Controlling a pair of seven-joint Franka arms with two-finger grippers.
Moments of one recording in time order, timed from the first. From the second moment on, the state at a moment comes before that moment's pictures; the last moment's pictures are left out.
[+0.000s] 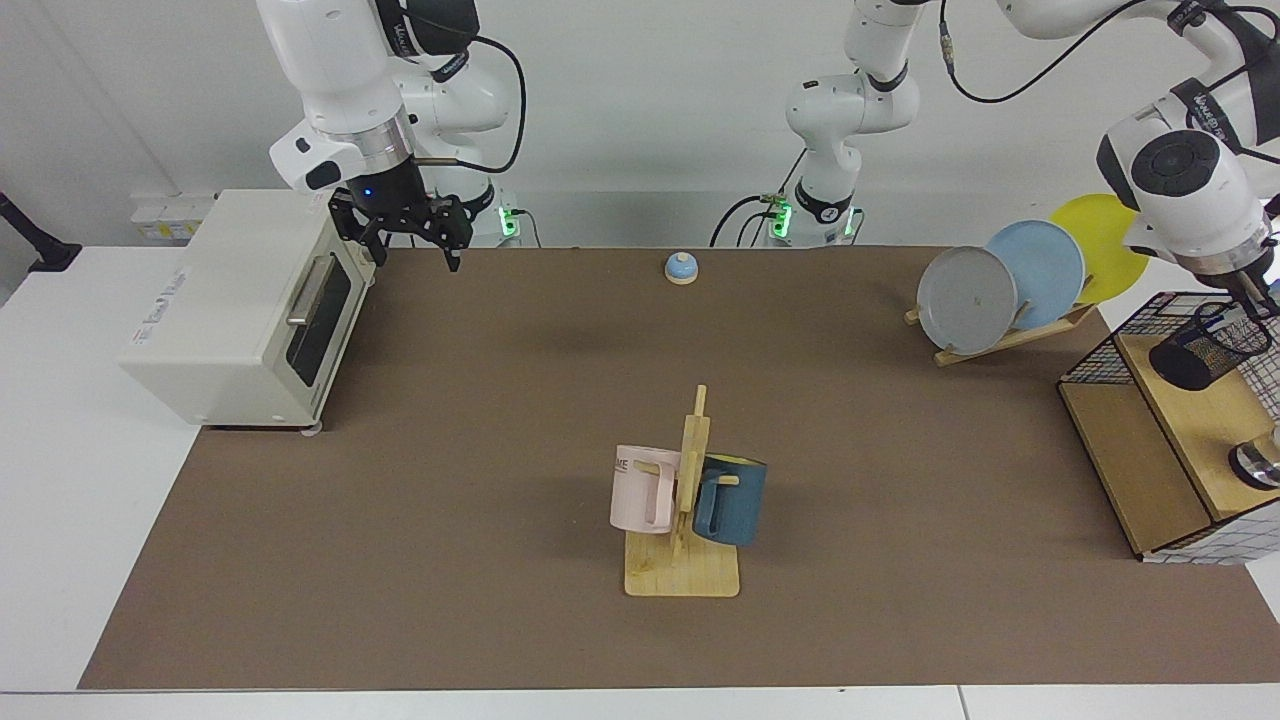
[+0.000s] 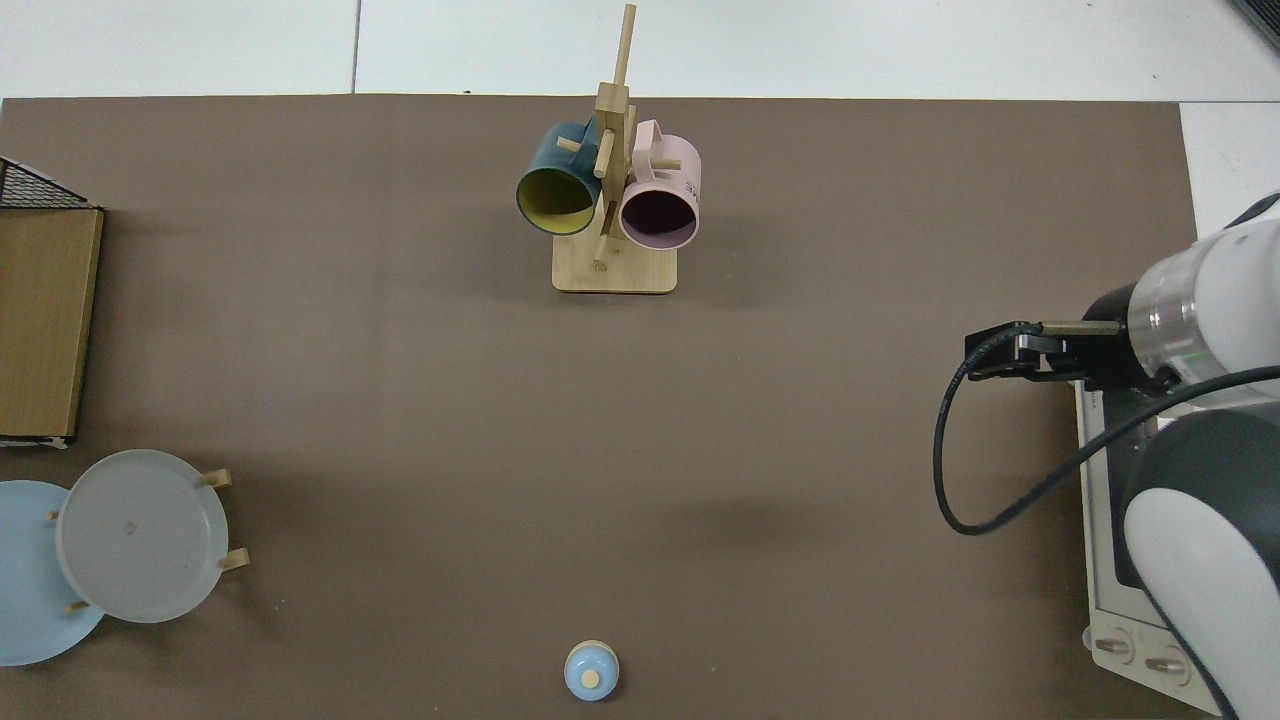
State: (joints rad) left arm 0.07 0.09 0.27 -1.85 0.95 2.13 1.59; right arm 0.04 -0.06 0.12 -1.67 0.01 1.61 0.28
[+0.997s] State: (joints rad) left arm 0.07 0.08 0.28 -1.85 0.92 2.13 1.59; right arm 0.04 -0.06 0.12 -1.67 0.01 1.61 0.28
